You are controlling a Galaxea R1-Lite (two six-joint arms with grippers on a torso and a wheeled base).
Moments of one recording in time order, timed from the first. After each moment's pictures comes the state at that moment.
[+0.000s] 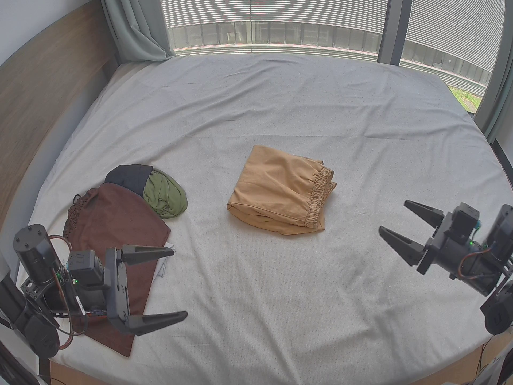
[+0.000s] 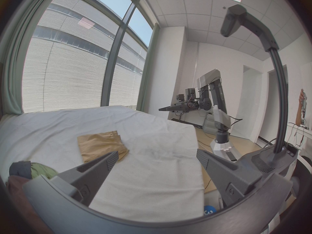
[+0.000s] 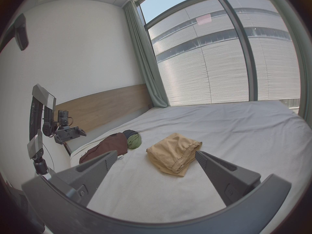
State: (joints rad) left arm -0.17 1.76 -0.11 -1.55 -1.05 0.20; right arm 0.28 1.69 -0.17 -1.54 0.41 0.04
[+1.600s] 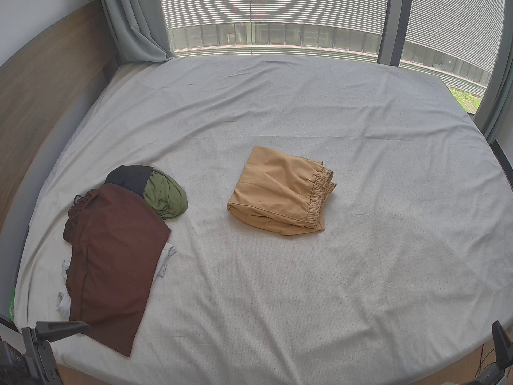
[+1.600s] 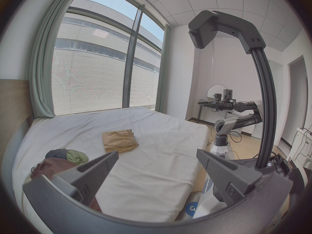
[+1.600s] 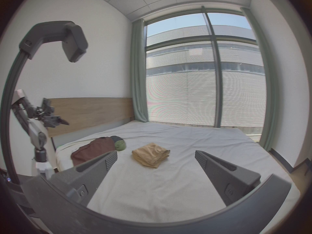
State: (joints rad) left arm -0.31 0.54 -0.02 -0.47 -0.64 0.16; right arm 0.10 0.12 -0.12 -0.19 0.31 -0.07
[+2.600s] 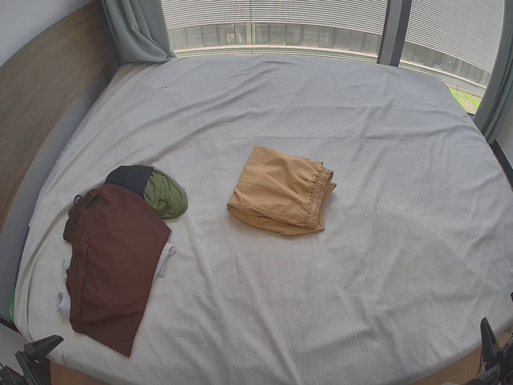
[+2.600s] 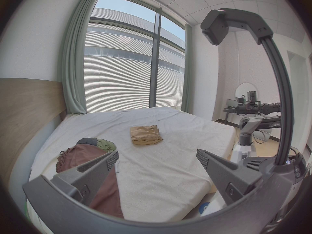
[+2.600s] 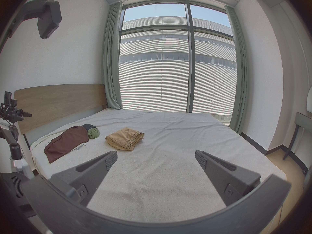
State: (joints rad) left arm -0.16 0.09 -0.02 -0.08 -0.48 0.11; right arm 0.01 0.01 -0.02 -0.07 0.09 -0.06
